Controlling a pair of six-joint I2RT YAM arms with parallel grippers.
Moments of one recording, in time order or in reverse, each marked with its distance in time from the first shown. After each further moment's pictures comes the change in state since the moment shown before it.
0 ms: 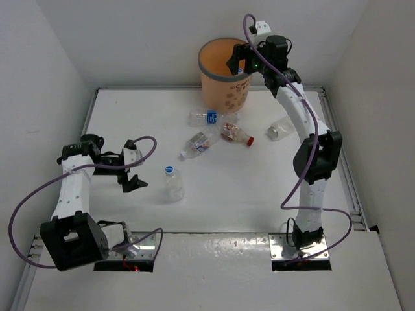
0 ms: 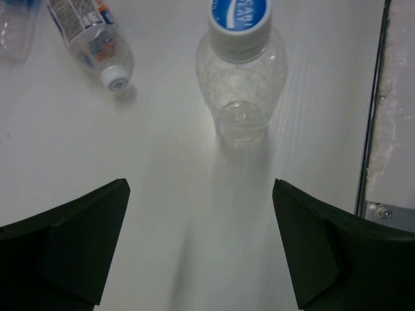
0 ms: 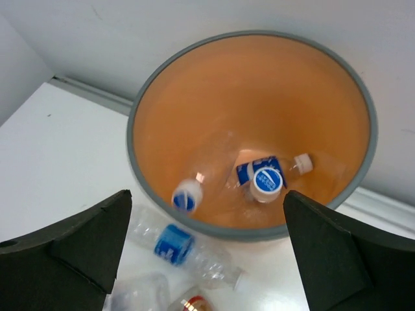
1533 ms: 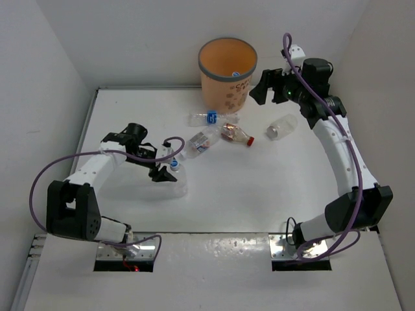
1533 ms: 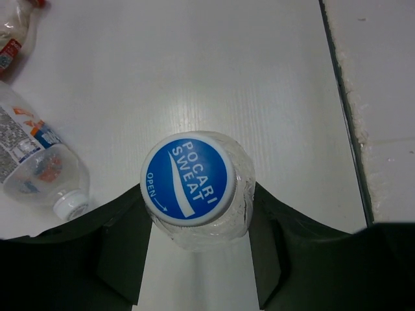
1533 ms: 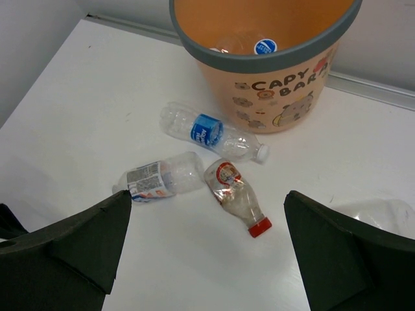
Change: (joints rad) left arm -0.451 0.216 0.001 0.347 0.072 -0.233; right arm -0.092 -0.613 -0.548 -0.225 -0.137 0.042
